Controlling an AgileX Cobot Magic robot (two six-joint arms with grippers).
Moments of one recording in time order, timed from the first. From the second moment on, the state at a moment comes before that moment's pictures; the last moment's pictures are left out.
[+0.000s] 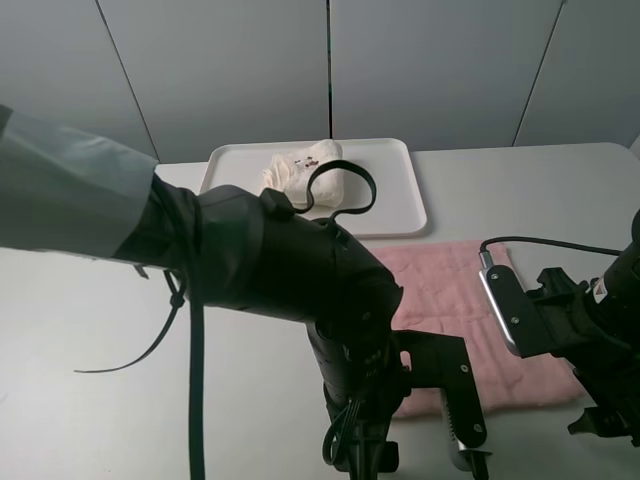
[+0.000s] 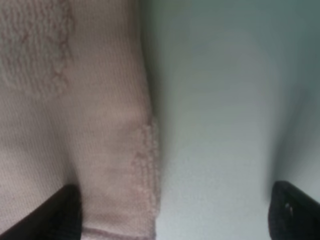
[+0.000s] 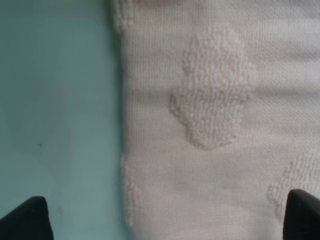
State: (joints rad) left arm -1.13 2.11 -1.24 -0.13 0.64 0.56; right arm 0.30 1.52 -0.43 -0.04 0.54 -1.30
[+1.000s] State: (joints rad) left arm -1.13 2.11 -1.24 -0.13 0.64 0.55; right arm 0.30 1.63 -0.43 -0.07 0.51 -1.26
